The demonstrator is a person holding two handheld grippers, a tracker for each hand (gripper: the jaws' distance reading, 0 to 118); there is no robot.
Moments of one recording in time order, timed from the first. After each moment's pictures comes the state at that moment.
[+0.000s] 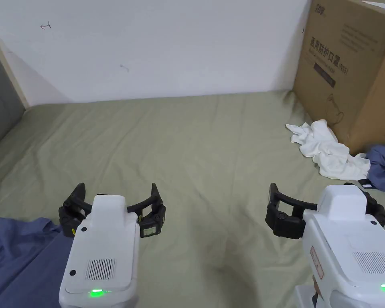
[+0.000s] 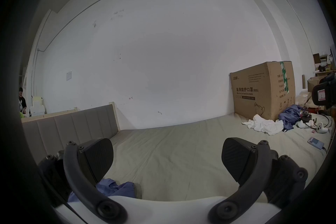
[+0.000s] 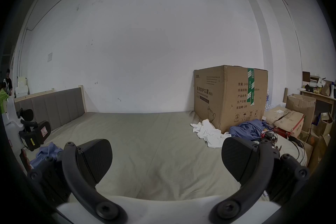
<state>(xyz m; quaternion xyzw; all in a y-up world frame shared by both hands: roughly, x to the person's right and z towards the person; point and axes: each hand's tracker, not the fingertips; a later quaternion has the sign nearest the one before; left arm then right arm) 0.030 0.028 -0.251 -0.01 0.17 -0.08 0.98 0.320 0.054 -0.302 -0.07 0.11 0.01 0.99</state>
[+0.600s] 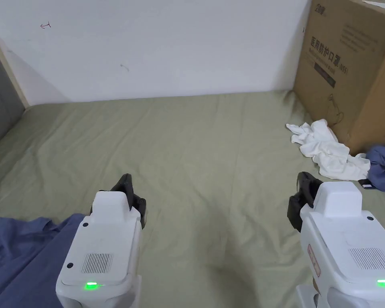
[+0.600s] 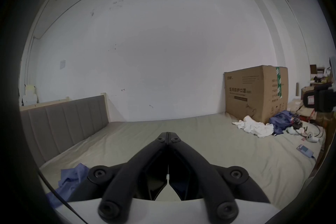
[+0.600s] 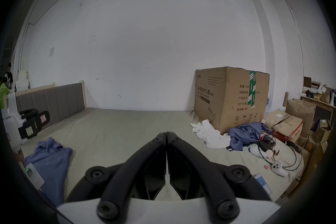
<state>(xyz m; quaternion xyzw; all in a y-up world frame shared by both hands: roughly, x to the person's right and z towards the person) 0.029 0.038 -0.251 -0.03 0.13 -0.04 0.99 0.314 0.059 -0.304 -0.08 0.12 0.04 0.99</state>
